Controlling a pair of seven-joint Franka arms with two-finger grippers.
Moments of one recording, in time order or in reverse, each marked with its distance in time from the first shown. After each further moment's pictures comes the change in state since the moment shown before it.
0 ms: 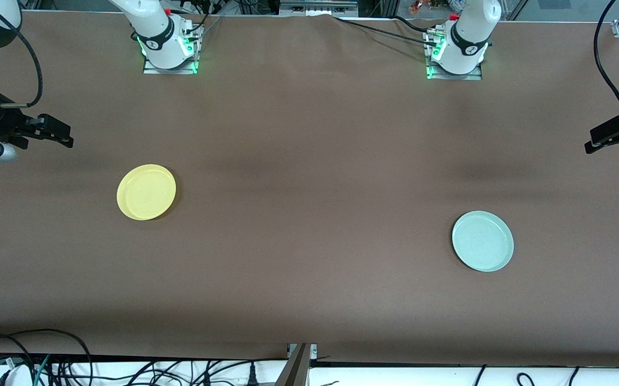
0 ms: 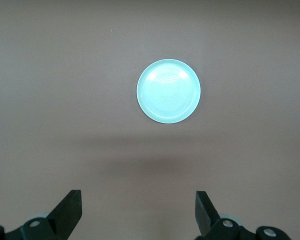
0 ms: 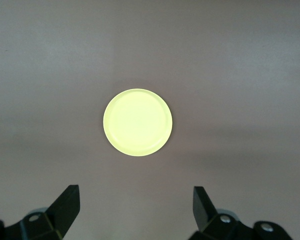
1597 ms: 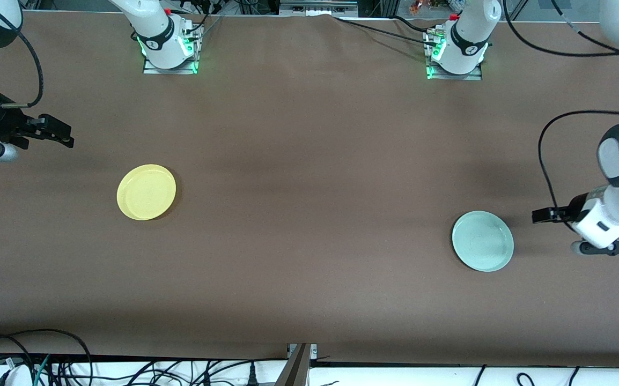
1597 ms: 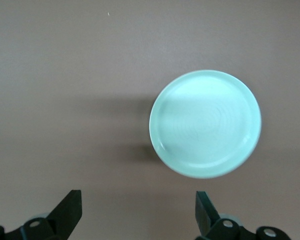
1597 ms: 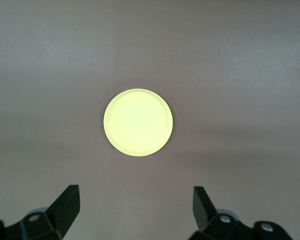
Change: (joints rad) left arm 0.007 0.406 0.003 -0.064 0.042 0.392 -0.049; right arm 0.001 0.001 0.002 0.000 0.000 0.000 0.000
